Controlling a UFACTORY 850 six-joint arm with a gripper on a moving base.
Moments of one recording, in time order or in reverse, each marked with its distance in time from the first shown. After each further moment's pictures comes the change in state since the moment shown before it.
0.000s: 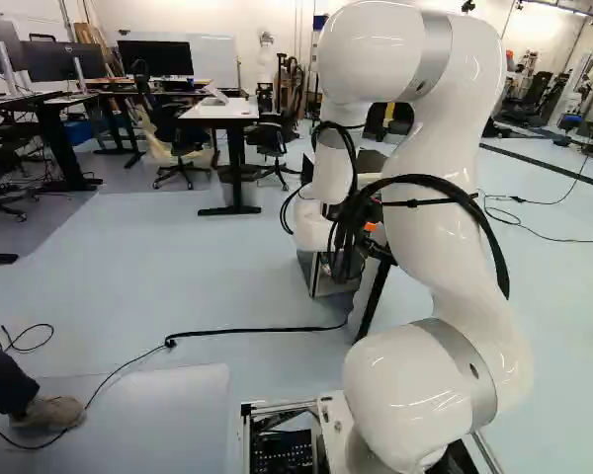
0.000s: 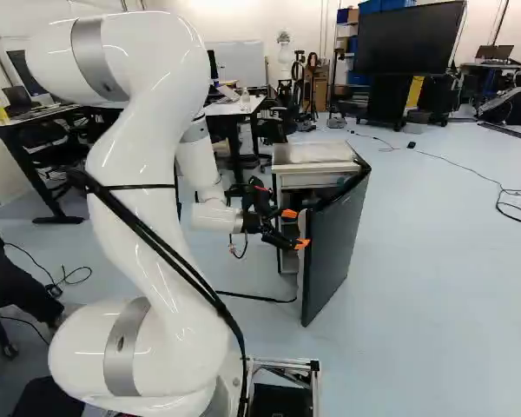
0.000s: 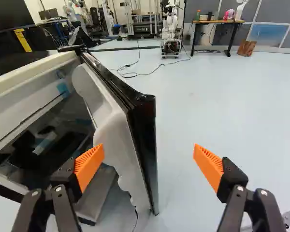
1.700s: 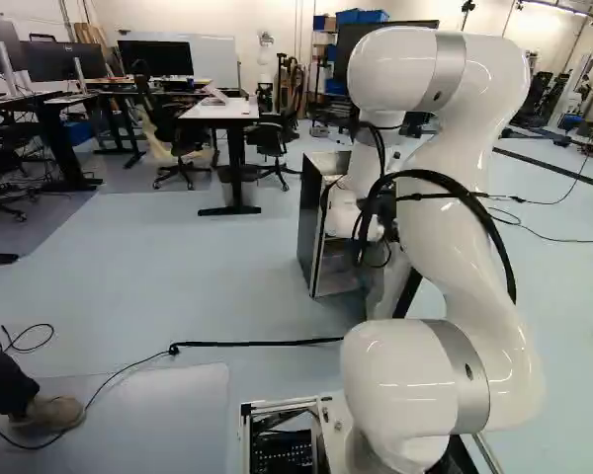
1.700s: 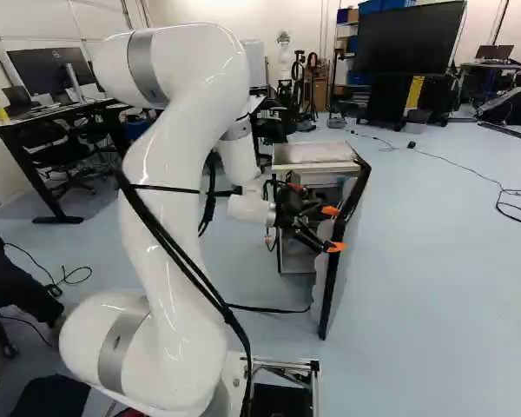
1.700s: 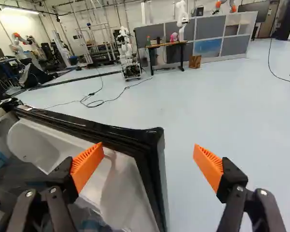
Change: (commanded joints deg) arm -16.1 -4.5 -8.6 2.9 4.6 0.0
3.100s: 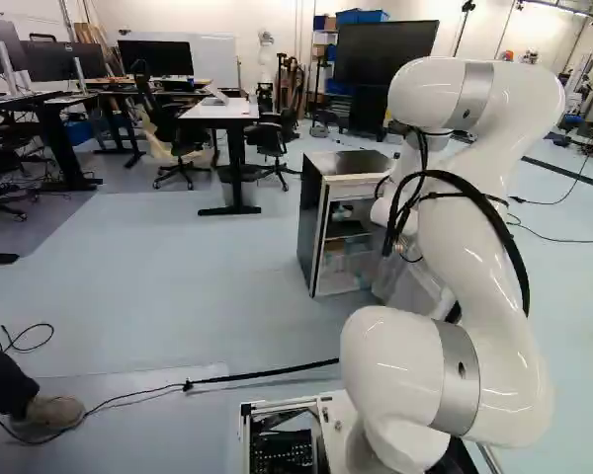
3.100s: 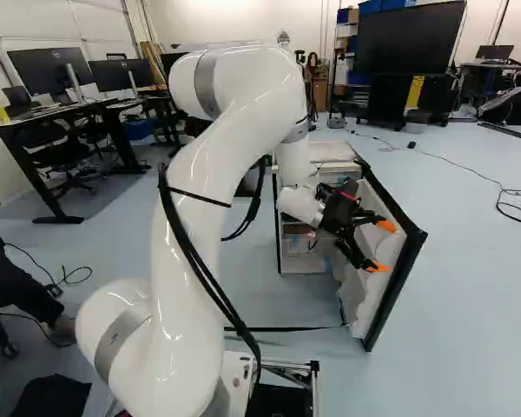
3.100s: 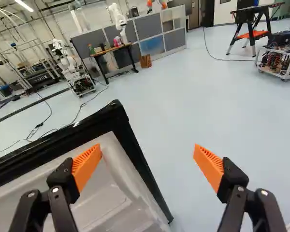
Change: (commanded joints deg) arm -17.7 -7.0 -13.6 5.2 -2.3 0.0
